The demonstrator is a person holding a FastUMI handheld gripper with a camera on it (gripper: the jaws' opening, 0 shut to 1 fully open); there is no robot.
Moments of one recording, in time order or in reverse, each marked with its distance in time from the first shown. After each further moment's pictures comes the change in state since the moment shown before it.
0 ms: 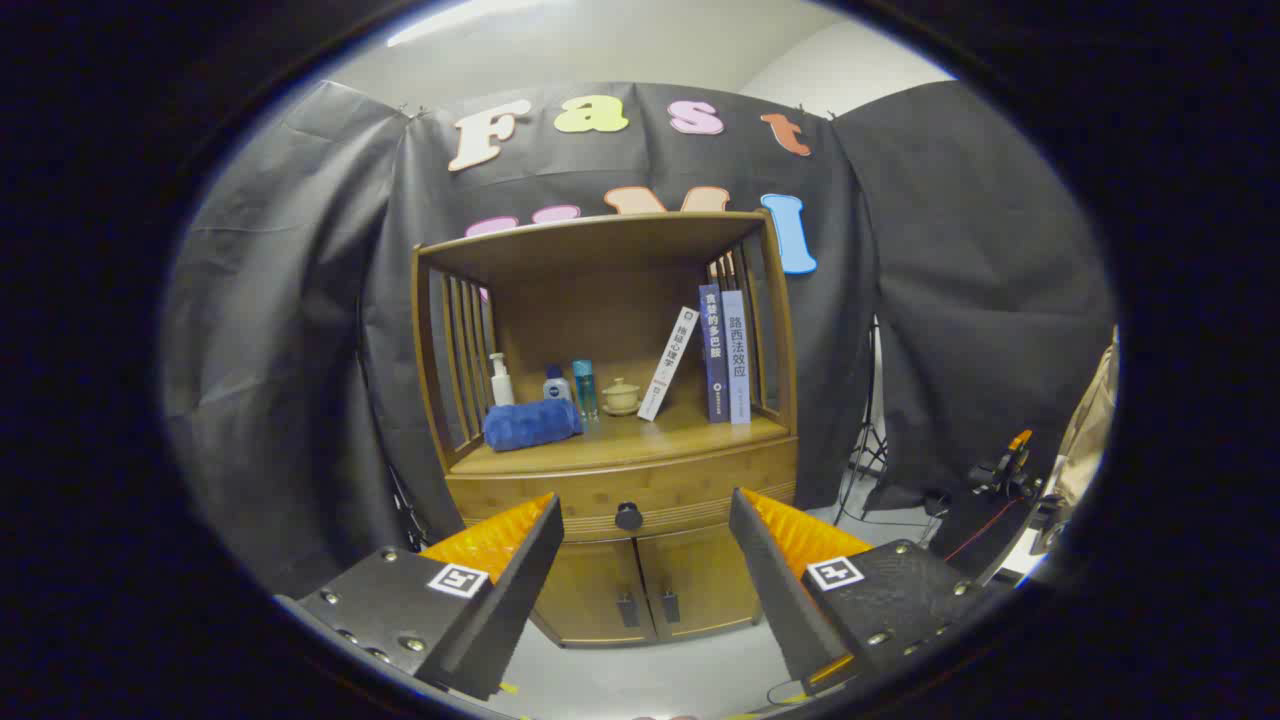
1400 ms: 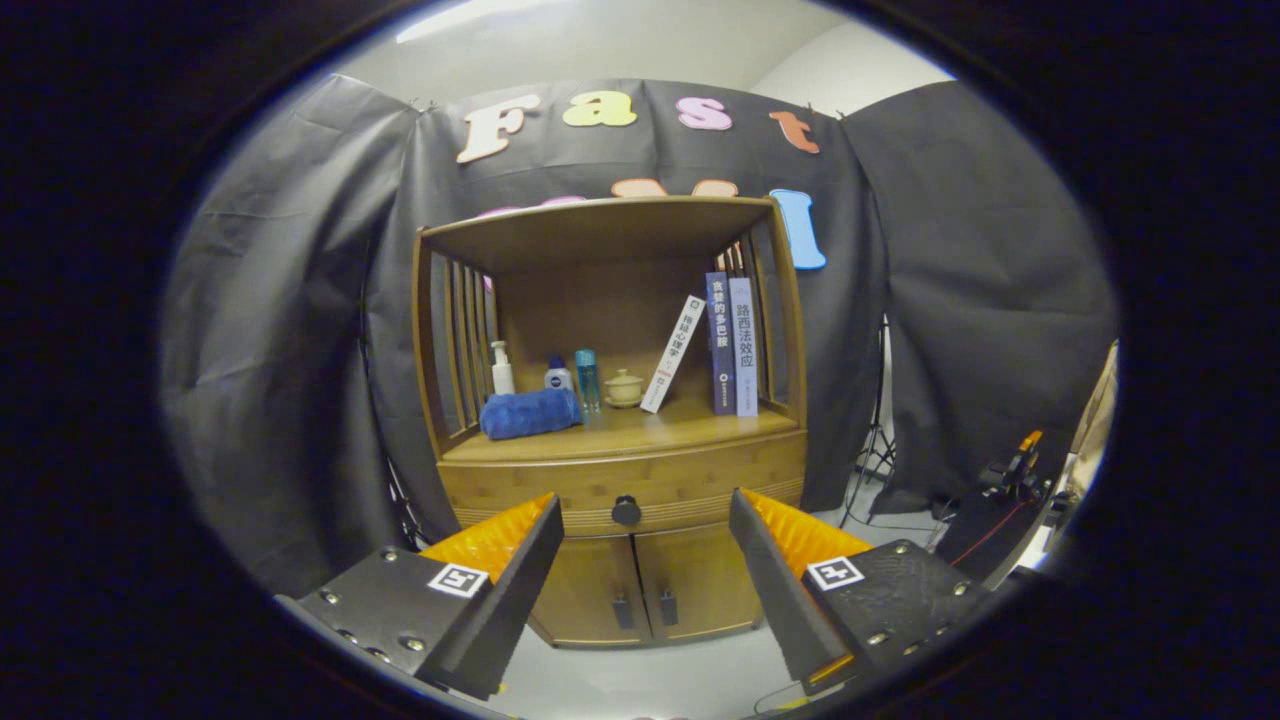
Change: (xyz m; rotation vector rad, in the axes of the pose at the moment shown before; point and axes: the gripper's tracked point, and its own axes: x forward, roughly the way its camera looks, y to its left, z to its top) arm 0.037 -0.006 -0.025 -0.035 -0.035 0.023
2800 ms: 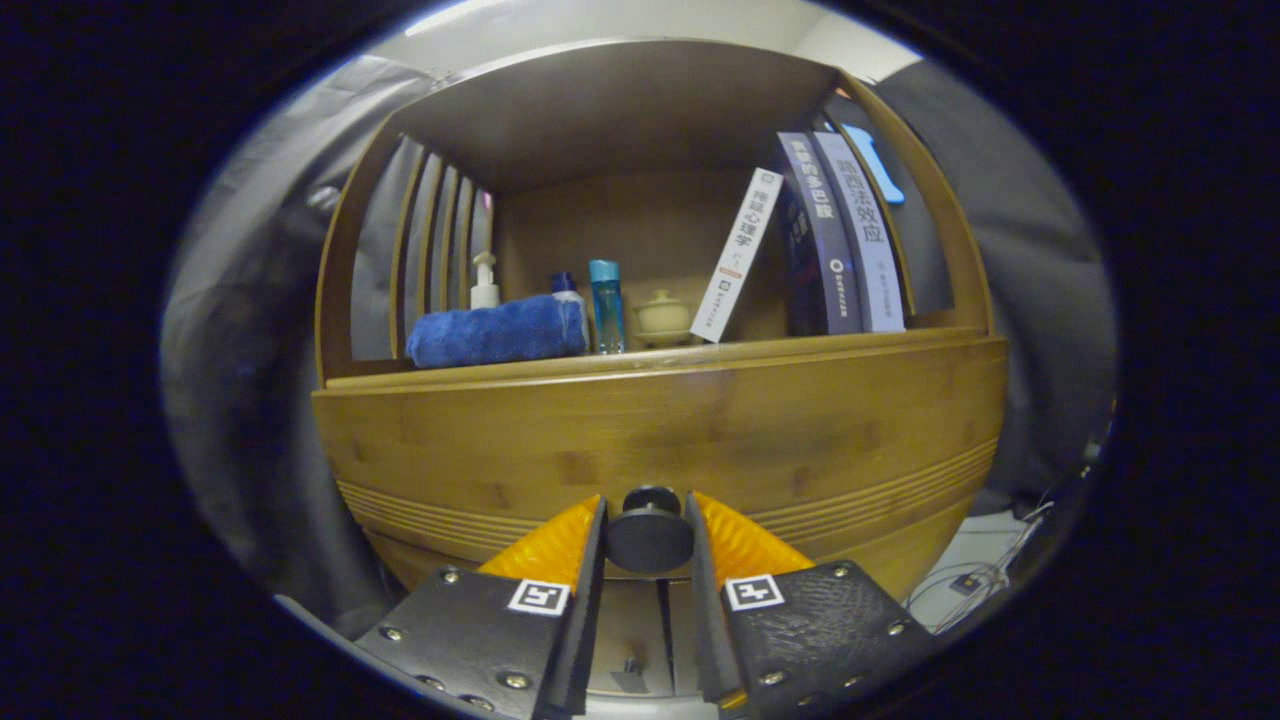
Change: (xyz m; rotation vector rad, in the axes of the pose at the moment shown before) arm 0.253 0.037 -0.155 0.038 0.045 0.140
